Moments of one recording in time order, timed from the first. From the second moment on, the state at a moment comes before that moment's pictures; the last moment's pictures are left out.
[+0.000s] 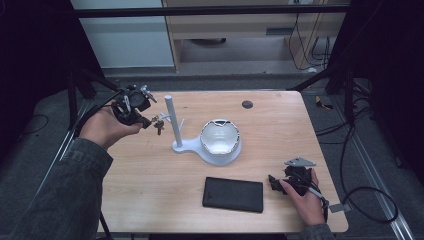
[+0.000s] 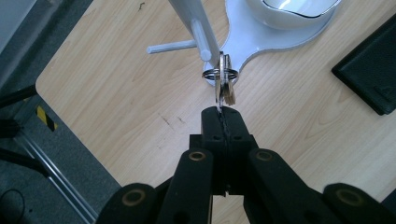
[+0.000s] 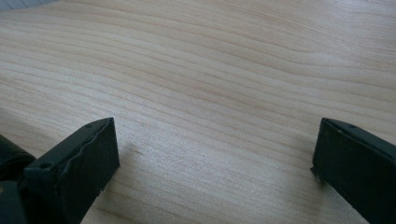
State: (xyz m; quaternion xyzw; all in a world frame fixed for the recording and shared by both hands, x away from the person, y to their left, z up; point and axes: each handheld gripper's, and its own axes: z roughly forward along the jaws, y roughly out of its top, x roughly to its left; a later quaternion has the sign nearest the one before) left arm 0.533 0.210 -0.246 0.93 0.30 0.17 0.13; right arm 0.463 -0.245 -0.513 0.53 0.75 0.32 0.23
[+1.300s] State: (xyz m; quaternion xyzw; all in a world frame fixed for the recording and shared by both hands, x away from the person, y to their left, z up) left arm 0.552 0.193 -0.253 0.93 0.31 0.17 0.12; right arm 0.461 -0.244 -0.513 0.52 0.75 0.32 0.23
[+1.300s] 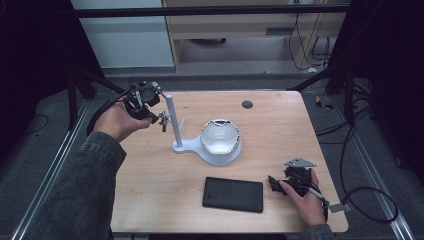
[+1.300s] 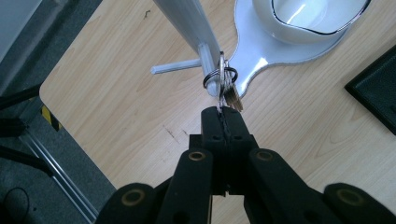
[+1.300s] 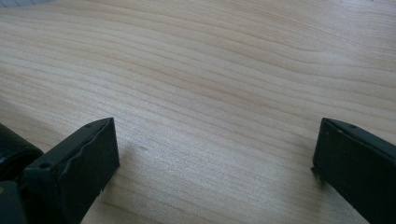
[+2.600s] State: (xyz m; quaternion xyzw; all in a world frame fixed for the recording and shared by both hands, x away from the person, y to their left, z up) left arm 0.528 0.202 -0.276 0.90 0.32 0.21 0.20; right arm 0.461 -0.244 -0.513 0.52 0.76 0.32 0.23
